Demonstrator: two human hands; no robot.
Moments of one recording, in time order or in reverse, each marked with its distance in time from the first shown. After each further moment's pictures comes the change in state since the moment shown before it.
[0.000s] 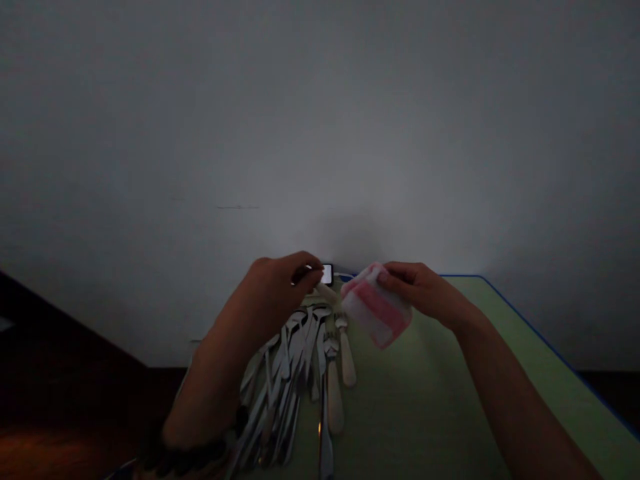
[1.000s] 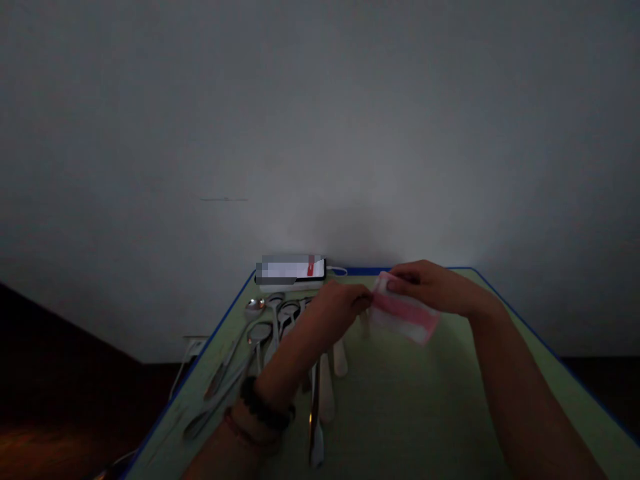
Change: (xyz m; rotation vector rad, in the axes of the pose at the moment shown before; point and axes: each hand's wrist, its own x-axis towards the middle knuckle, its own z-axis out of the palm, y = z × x) left_hand 0.007 0.012 0.101 -0.187 -0.244 0.223; right_hand -0.010 0.008 -0.026 -0.437 -0.120 0.033
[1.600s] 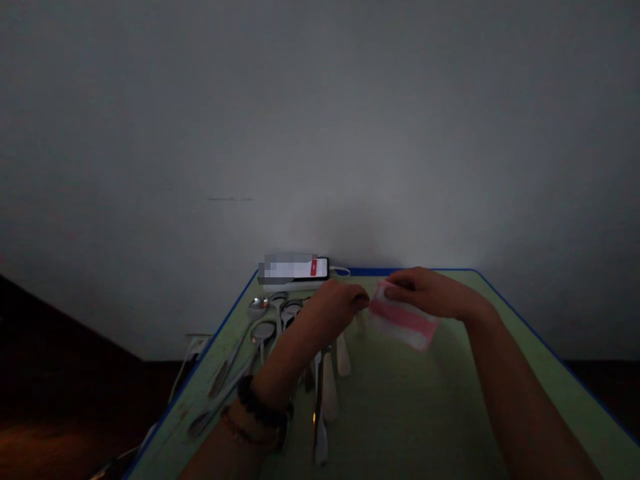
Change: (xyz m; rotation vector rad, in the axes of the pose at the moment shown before) left_hand 0.003 0.003 -0.008 0.069 -0.017 -0.030; right_hand 0.003 0.000 0.004 -0.147 -0.074 0.030
